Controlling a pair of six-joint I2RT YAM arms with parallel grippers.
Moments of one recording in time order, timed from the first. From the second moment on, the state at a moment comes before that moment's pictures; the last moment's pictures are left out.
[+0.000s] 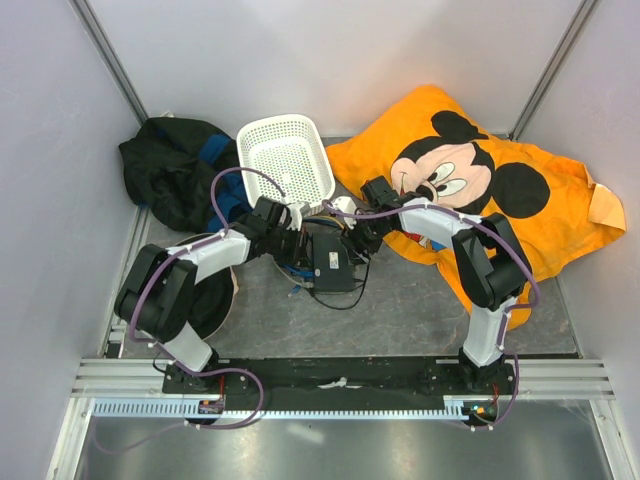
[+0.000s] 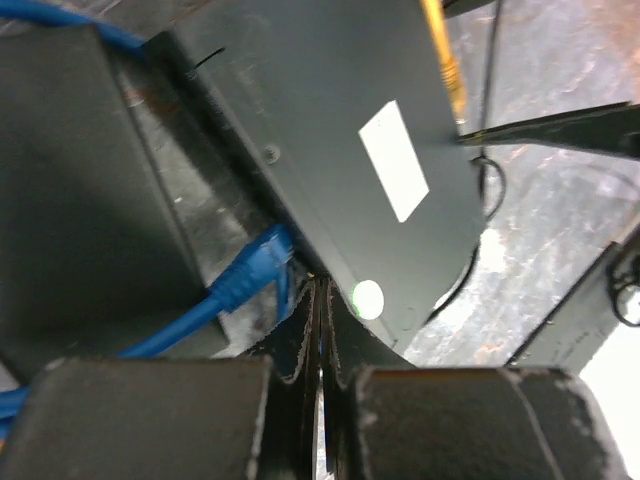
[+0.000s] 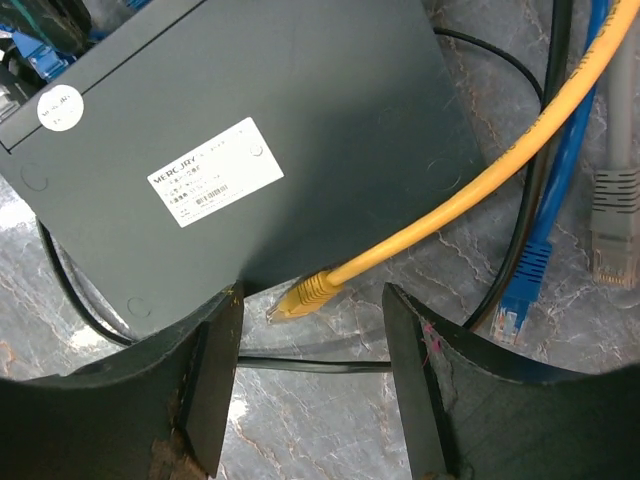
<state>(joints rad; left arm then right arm) -0.47 1.62 0.89 -0.20 0.48 -0.27 0.51 1.90 1.28 -0.54 -0.50 -0.47</state>
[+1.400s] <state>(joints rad) -0.46 1.70 1.07 -0.20 0.72 -0.16 0.45 1.82 1.26 -0.66 -0.55 -0.68</state>
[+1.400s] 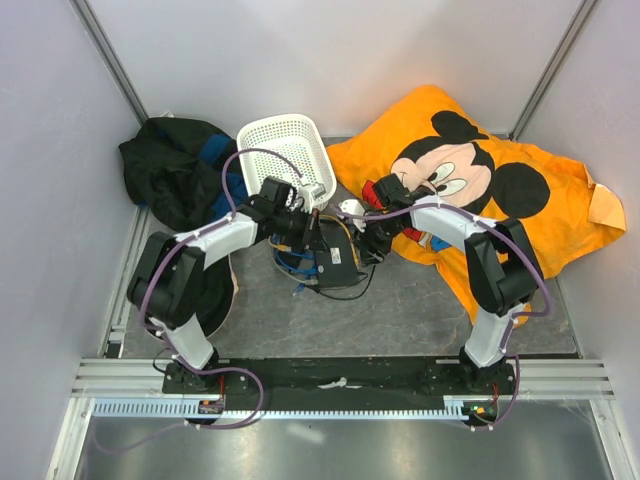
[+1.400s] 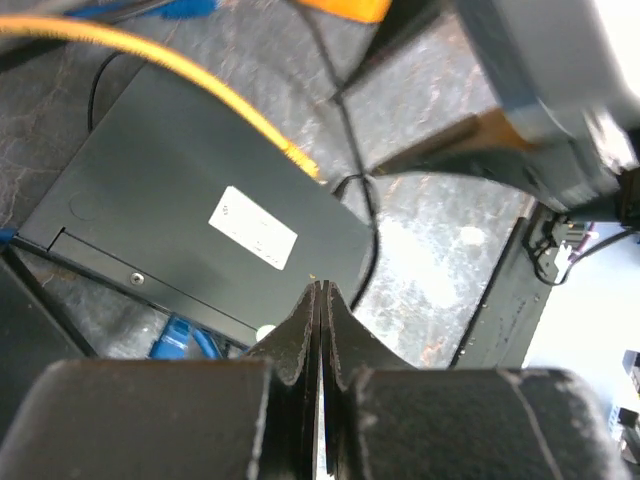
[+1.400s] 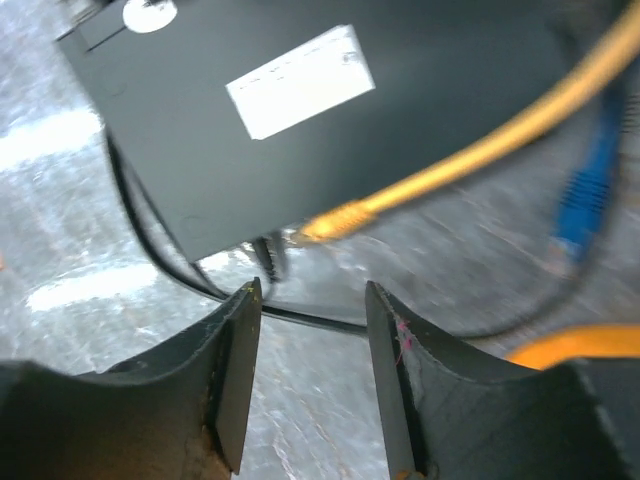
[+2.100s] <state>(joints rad) -0.47 1.80 1.04 -0.14 0.60 -0.17 0.49 1.95 1.29 -0.71 -0.60 -0.73</state>
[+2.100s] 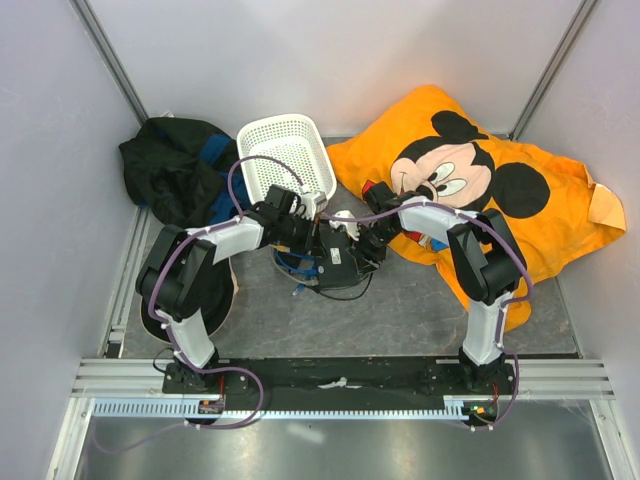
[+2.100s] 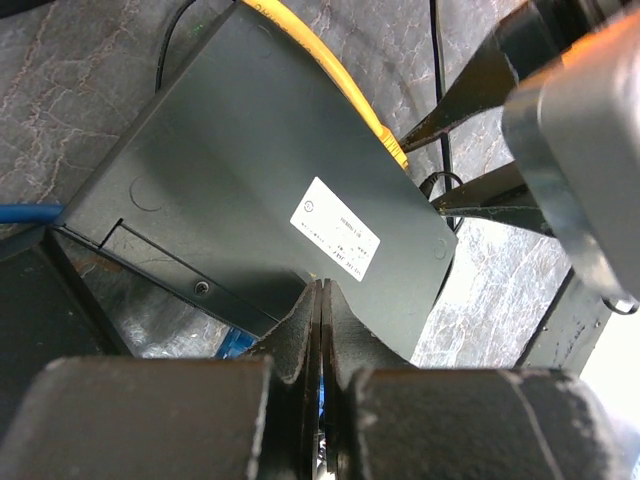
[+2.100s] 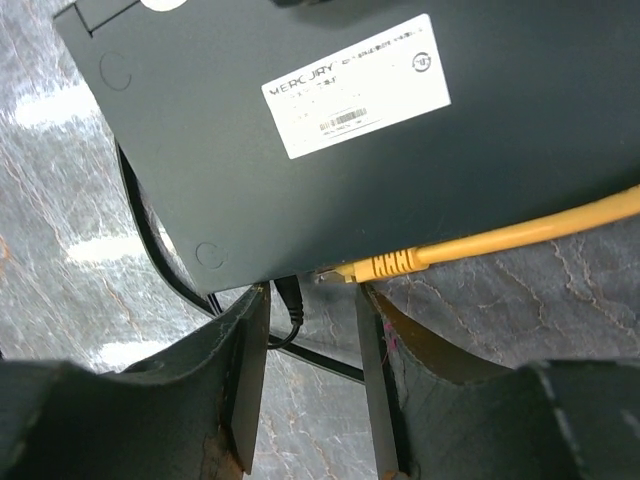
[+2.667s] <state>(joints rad) -0.47 1.81 1.05 -0.12 0.56 -0.16 0.59 1.87 1.20 -0.62 -0.40 -0.82</state>
